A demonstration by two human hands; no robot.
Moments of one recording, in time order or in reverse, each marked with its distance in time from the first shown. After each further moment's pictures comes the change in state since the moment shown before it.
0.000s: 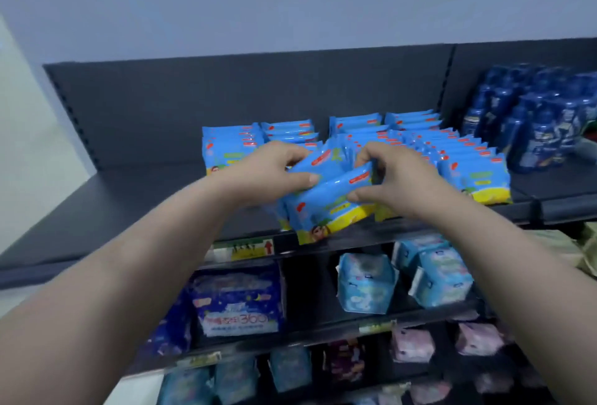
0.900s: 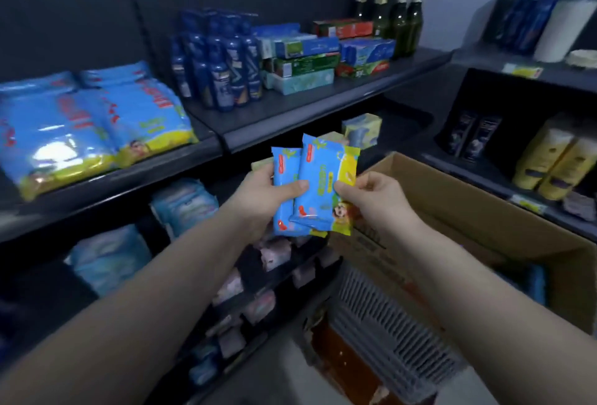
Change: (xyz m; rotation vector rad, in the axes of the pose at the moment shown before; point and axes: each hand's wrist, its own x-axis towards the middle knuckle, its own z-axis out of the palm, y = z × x) left_hand 0.048 0.289 0.371 -1.096 -0.370 -0.102; right_hand -0.321 0.228 -0.187 0.580 0.648 0.854
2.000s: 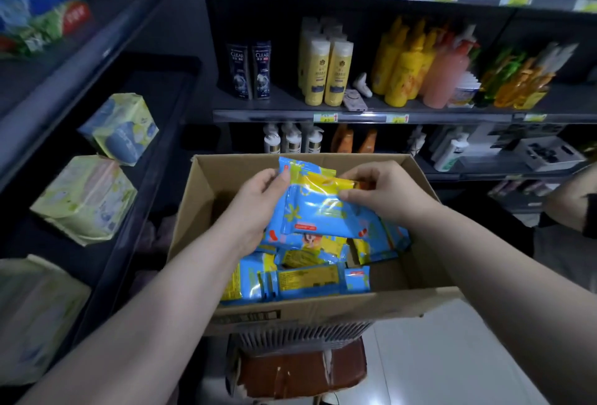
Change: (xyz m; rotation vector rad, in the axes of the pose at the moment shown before) left_hand 0.217 -0.104 0.214 0.082 -0.768 -0.339; right_hand 0.069 0.073 -0.210 -0.573 0.460 0.229
